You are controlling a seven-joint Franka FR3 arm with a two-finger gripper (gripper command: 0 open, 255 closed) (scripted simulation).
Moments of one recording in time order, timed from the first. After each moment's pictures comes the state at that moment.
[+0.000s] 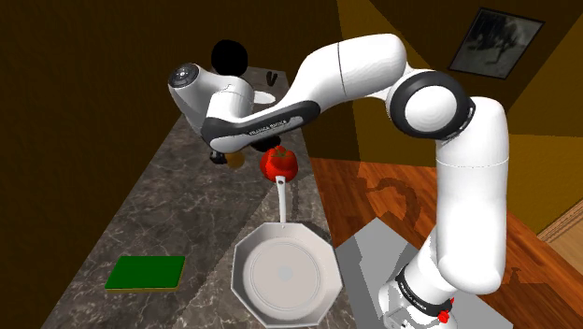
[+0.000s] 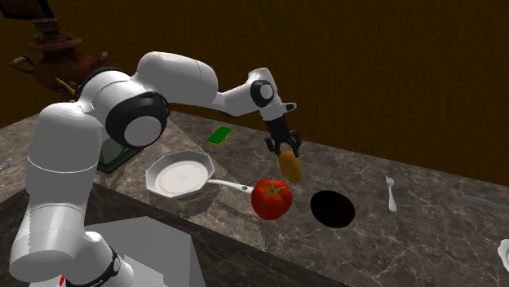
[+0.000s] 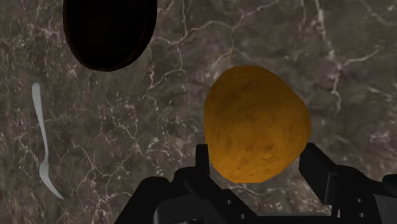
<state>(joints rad) 0.24 0.50 0.34 -1.57 -0.75 1.96 -0.05</state>
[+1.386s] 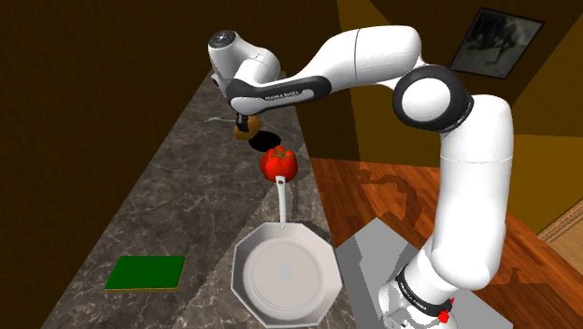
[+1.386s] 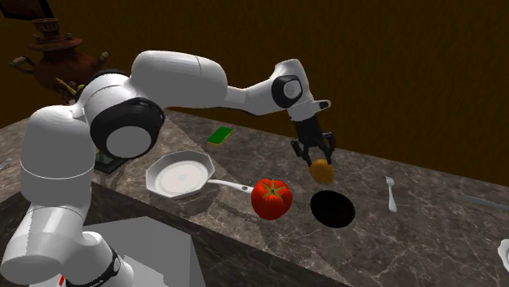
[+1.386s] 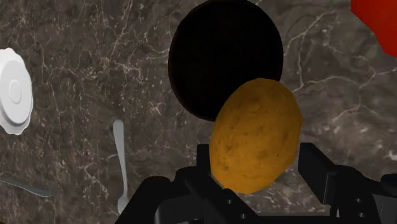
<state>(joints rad) 0.09 0.47 0.29 -1.47 -0.71 1.97 -0.30</state>
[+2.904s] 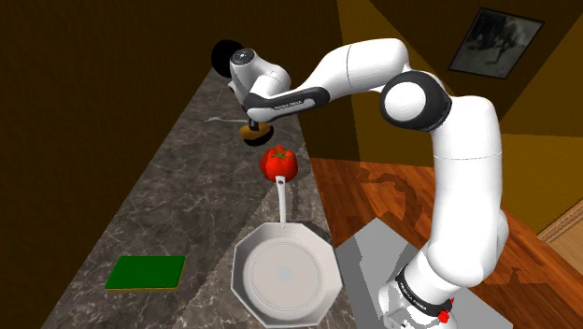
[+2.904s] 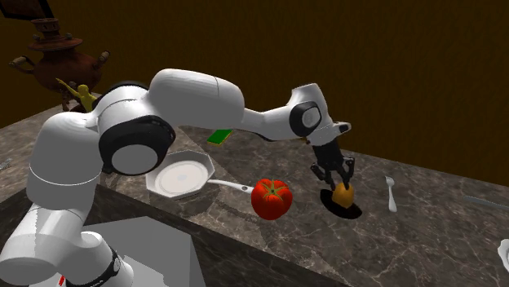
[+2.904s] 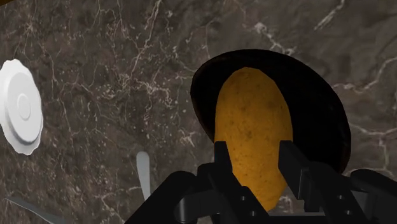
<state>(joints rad) 0.00 0.56 0.24 -1.47 -0.75 2.14 -0.34</state>
